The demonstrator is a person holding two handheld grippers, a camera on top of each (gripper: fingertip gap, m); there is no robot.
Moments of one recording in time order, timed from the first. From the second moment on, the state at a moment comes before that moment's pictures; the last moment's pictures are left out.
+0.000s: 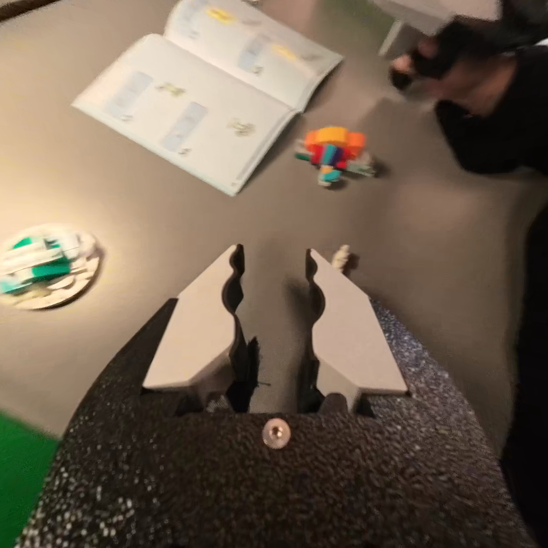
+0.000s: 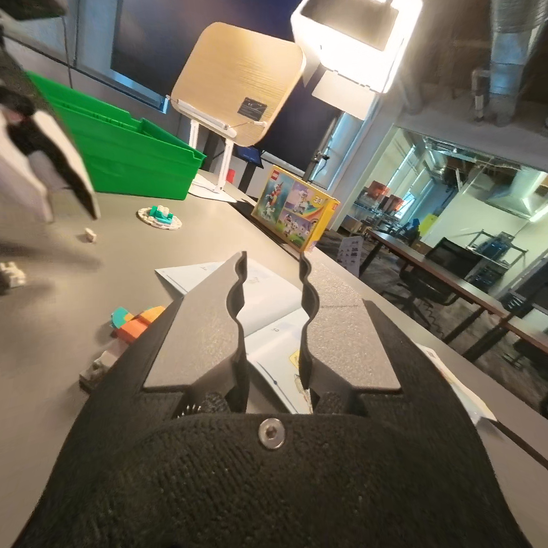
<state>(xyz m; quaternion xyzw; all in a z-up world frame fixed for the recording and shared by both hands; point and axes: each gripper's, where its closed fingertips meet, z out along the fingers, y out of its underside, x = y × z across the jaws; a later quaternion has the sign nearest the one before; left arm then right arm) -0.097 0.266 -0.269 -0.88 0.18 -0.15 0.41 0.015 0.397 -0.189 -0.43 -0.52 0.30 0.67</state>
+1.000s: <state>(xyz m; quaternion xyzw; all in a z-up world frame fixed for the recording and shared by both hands) -0.042 0.216 -0.259 -0.87 0.13 -0.42 0.22 -0.043 0.221 -0.249 -0.06 -0.84 0.26 0.47</state>
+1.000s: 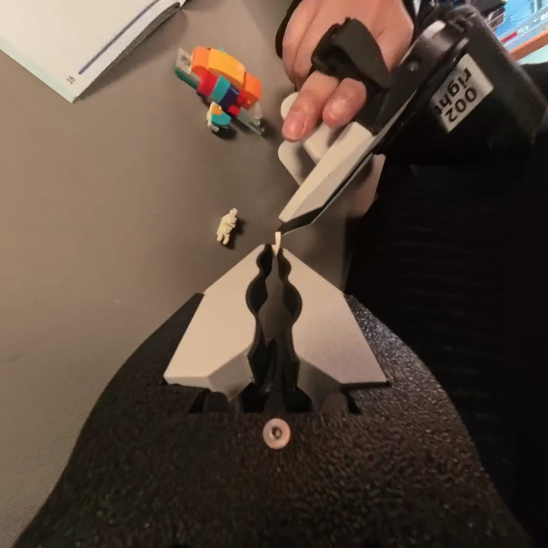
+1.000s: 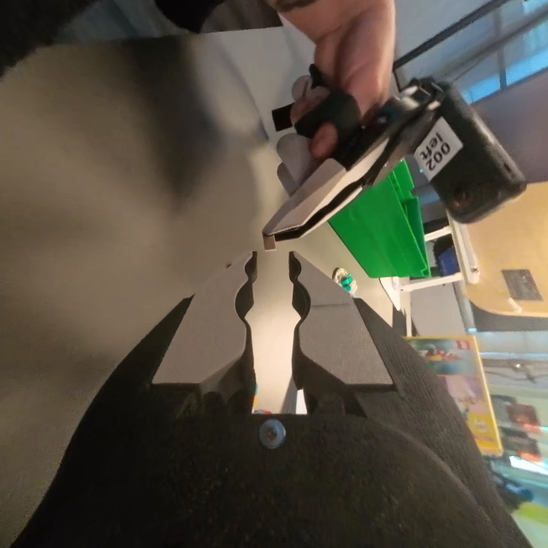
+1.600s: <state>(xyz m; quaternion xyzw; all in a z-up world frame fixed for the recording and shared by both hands) -0.046 0.200 -0.283 -0.90 0.23 -0.27 0.26 -0.037 0.208 -0.293 -0.29 -0.87 0.33 0.22</state>
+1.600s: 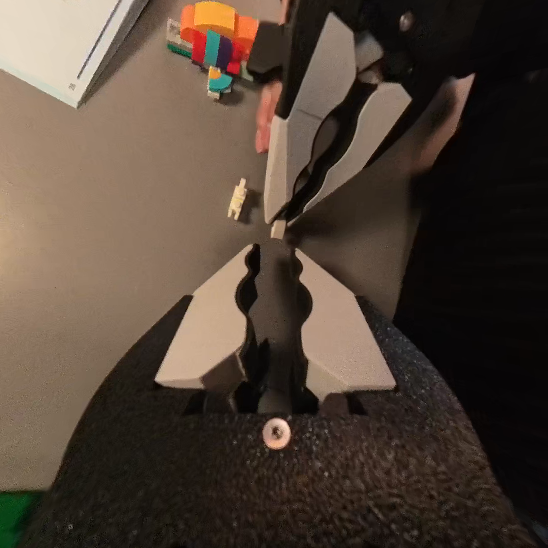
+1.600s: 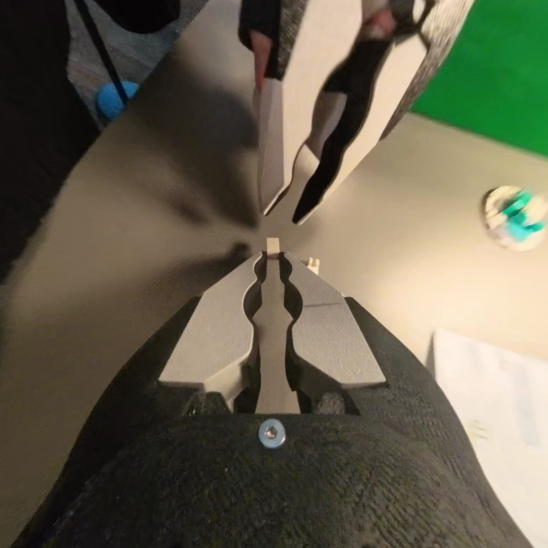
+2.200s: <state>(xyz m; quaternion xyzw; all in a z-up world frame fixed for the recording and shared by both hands) -0.032 0.205 -0.298 -0.86 0.31 -0.21 0.33 -0.033 0.206 -0.298 -0.35 -0.86 0.32 0.19</state>
